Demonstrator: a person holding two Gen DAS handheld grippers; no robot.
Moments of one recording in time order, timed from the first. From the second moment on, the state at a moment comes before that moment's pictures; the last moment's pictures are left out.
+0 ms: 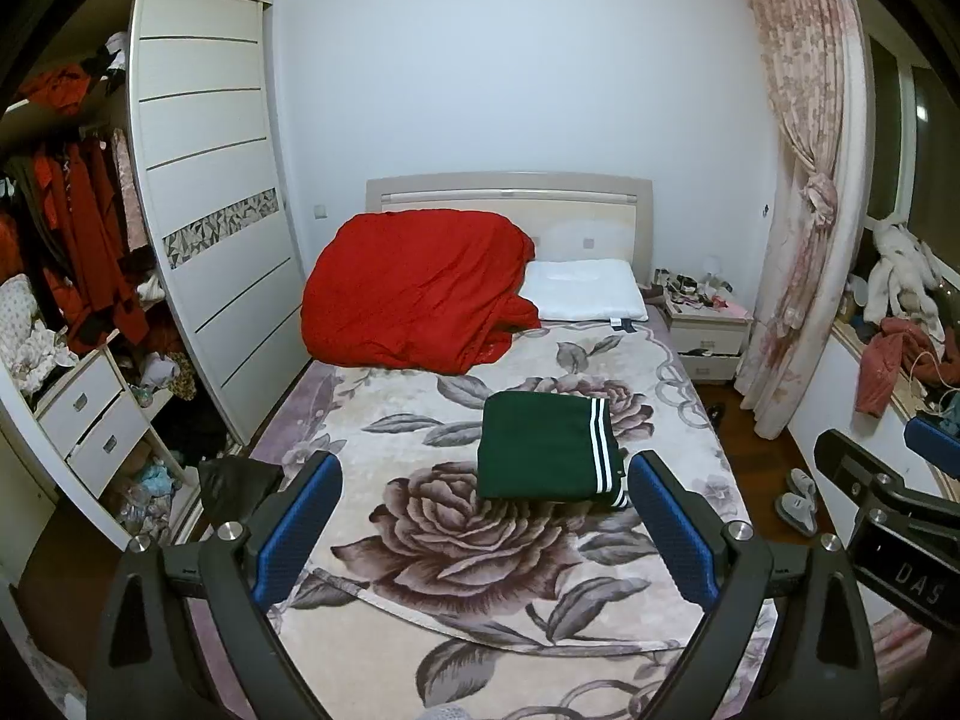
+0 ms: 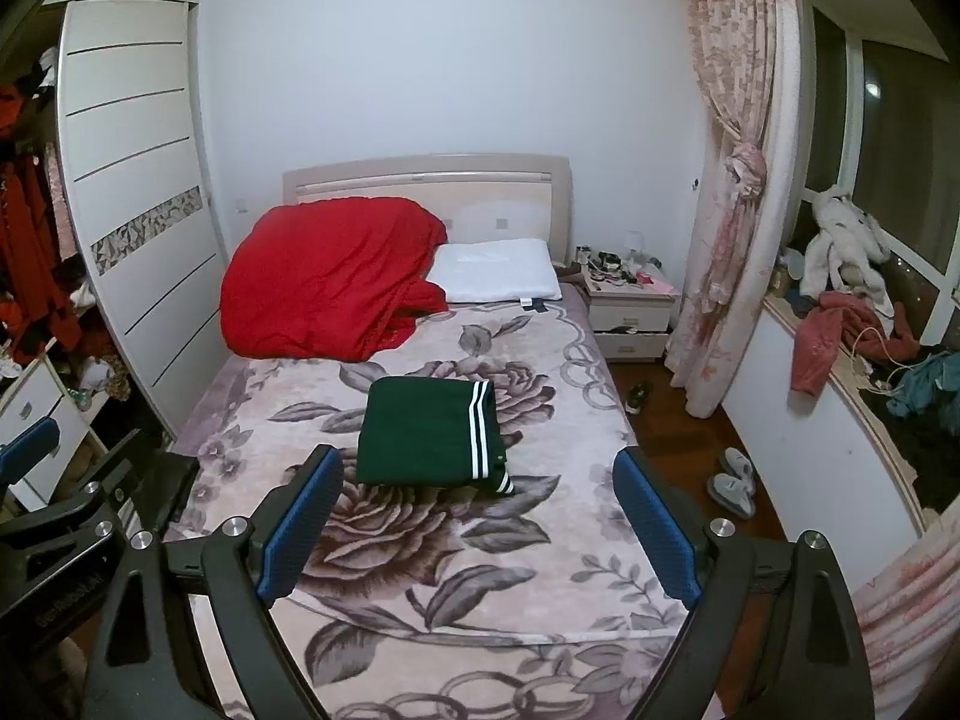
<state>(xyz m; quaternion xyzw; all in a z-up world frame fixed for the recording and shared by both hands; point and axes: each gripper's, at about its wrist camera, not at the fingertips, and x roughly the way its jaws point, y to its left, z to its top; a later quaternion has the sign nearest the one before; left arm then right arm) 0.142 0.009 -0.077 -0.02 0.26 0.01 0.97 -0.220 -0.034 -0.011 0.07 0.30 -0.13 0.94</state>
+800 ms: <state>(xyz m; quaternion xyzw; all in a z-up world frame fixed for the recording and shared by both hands) 0.147 0.006 -0.075 -0.02 0.27 0.01 0.96 -0.203 -0.036 -0.015 0.07 0.31 -0.12 0.94</state>
